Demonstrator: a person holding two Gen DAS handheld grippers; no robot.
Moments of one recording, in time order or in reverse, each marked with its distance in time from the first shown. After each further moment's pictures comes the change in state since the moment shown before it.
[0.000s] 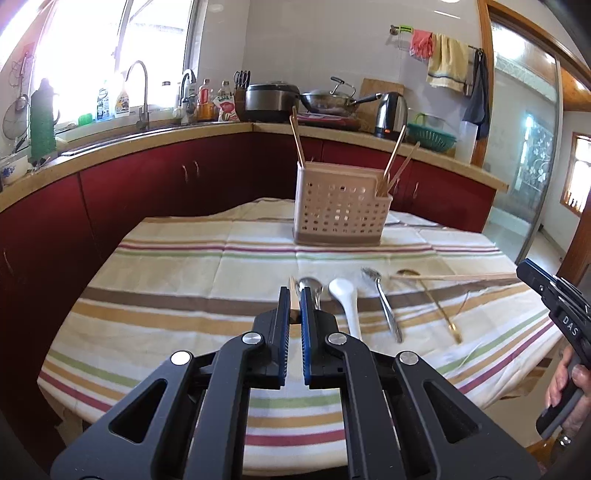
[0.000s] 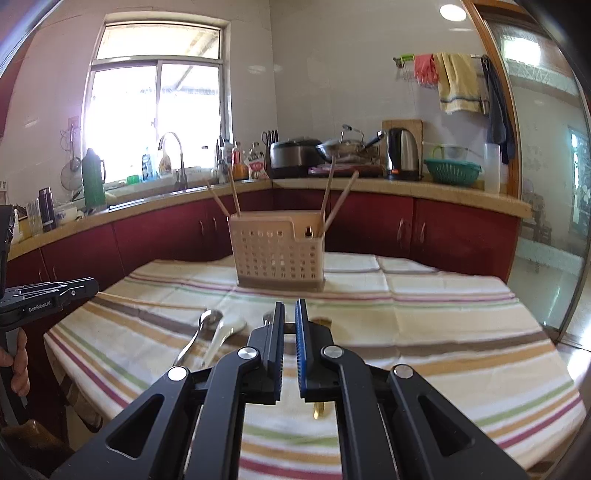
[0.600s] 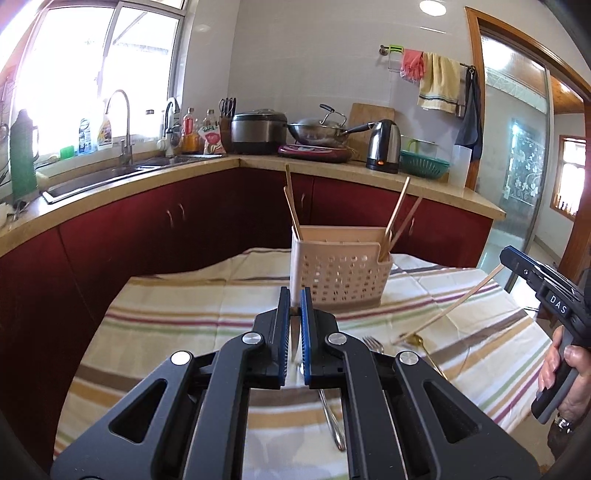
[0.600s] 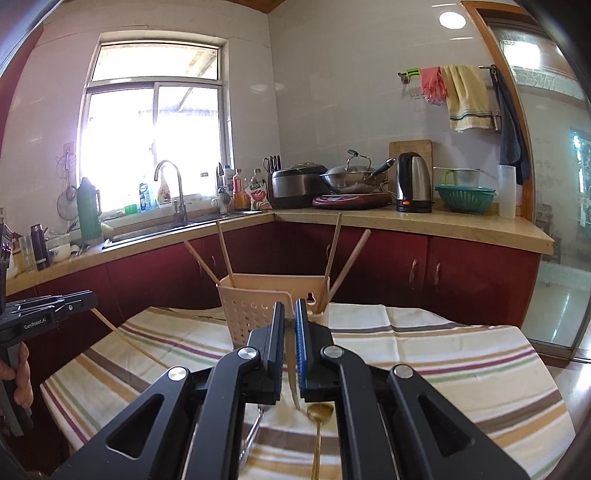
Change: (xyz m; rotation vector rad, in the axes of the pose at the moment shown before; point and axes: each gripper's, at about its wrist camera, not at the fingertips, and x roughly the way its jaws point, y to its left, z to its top) left arm 0.037 0.011 0.086 0.038 -0.080 -0.047; right arm 0.058 -0.017 0.074 0.024 -0.055 0.043
